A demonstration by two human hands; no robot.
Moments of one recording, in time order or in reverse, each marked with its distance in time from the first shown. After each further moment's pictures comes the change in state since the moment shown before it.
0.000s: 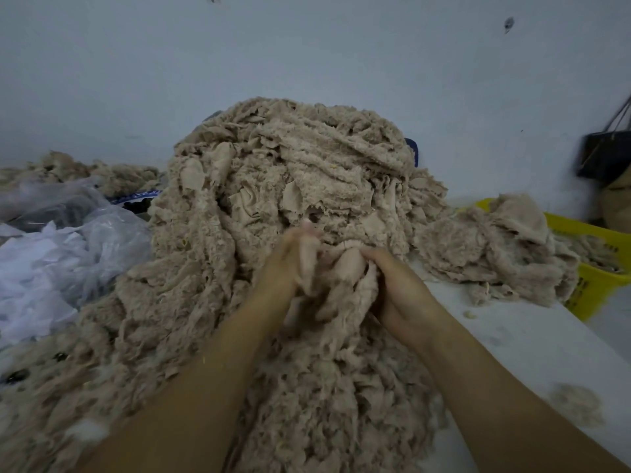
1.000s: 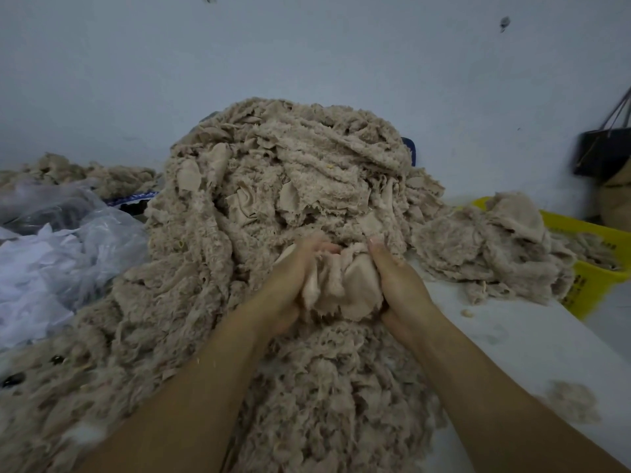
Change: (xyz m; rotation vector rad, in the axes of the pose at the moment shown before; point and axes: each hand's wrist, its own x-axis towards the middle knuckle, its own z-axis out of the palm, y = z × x) left_hand -0.010 0.003 0.005 -0.110 -0.293 -0.147; right_hand 0.006 0.007 -0.007 -0.143 0.162 -0.137
